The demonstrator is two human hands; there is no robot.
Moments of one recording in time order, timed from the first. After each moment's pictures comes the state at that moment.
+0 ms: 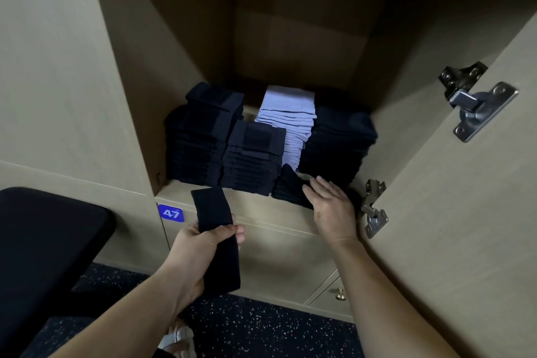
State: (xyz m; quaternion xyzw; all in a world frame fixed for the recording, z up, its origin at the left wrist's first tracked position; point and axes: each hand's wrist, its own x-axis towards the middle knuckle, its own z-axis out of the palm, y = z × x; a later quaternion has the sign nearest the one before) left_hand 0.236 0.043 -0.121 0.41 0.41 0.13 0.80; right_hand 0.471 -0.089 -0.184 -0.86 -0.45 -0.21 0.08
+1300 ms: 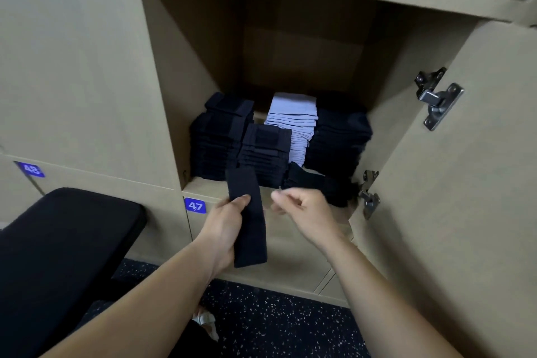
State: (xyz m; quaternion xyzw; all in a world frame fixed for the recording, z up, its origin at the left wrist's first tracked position) left_hand 0.225 0.022 -0.075 0.45 0.41 0.12 0.78; right_hand 0.340 -0.083 -0.091 -0.81 -0.31 0.18 0.46
